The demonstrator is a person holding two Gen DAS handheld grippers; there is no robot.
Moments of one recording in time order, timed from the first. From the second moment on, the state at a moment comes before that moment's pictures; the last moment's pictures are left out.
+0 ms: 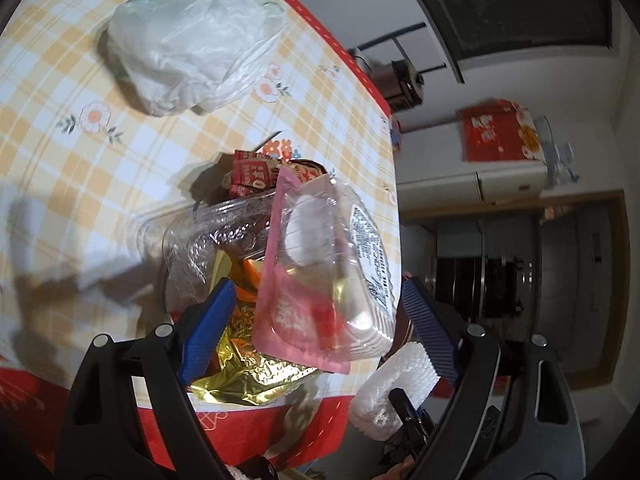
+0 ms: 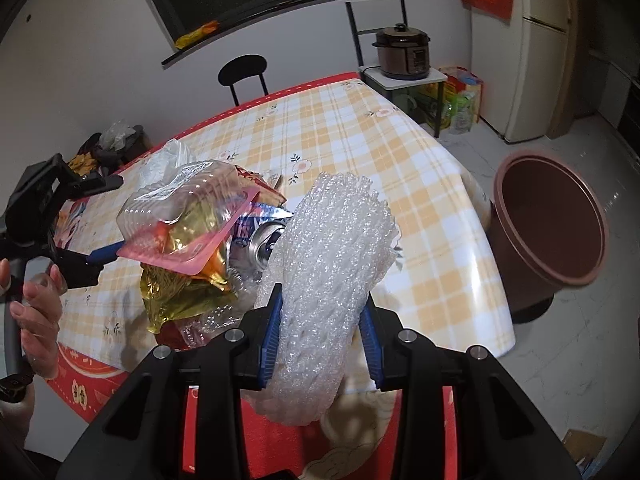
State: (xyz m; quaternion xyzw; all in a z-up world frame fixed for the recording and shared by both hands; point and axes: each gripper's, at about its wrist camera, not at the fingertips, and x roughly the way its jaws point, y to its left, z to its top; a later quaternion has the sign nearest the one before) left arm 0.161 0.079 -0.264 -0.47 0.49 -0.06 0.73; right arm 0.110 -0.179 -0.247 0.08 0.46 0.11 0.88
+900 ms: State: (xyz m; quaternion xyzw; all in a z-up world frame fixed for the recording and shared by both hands) left arm 0.144 0.056 -0.257 -0.47 0.48 -0.03 0.74; right arm 0.128 -0.201 -0.254 0.12 0.46 0.15 0.87
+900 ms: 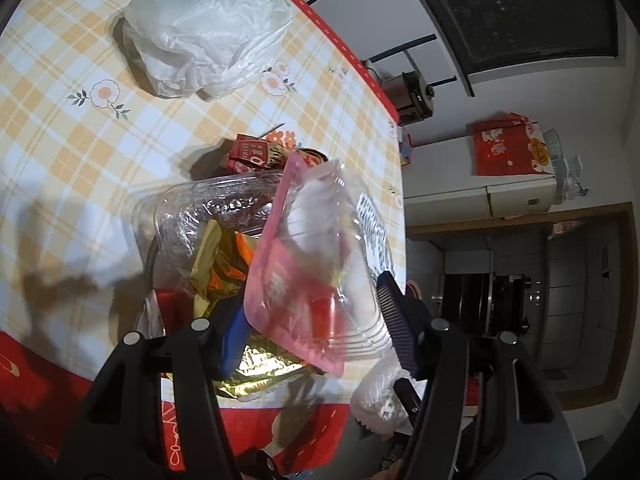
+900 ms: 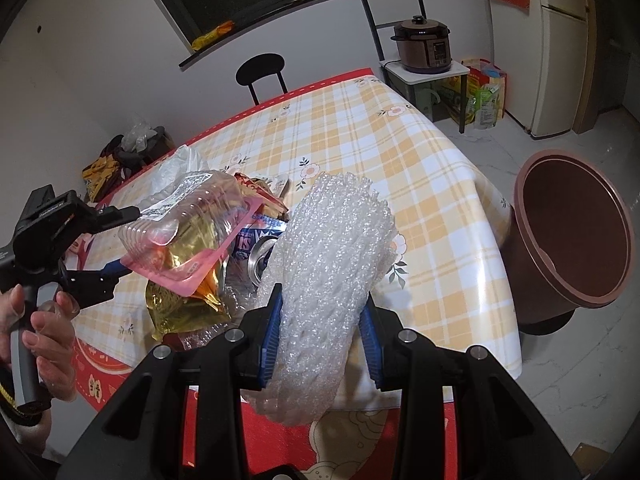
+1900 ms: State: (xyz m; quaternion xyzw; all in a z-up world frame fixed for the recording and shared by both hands) left arm 0.085 0.042 -0.150 -0.39 0.34 -0.08 0.85; right arm 0.109 -0.208 -0.212 0.09 0.43 0.15 0.89
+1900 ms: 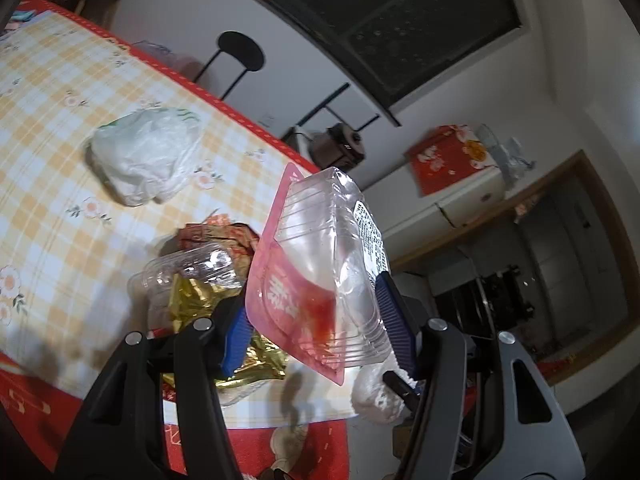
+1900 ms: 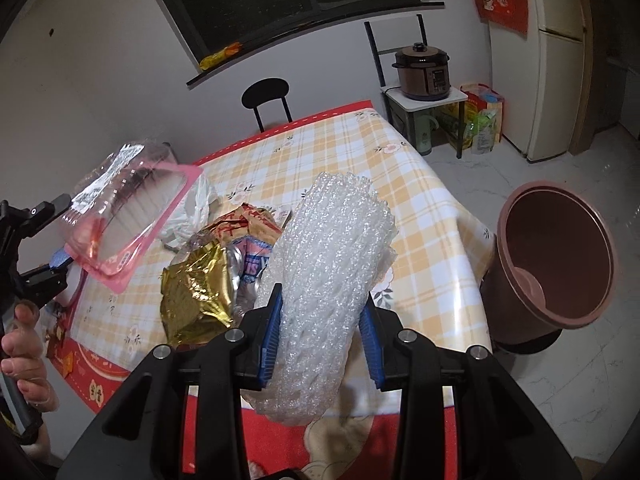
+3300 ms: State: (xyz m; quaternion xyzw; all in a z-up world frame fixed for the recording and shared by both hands) left arm 0.209 -0.254 -0.169 -0.34 0.39 -0.12 0.85; right arm 0.212 -0.507 -0.260 0.11 0.47 0.07 0.87
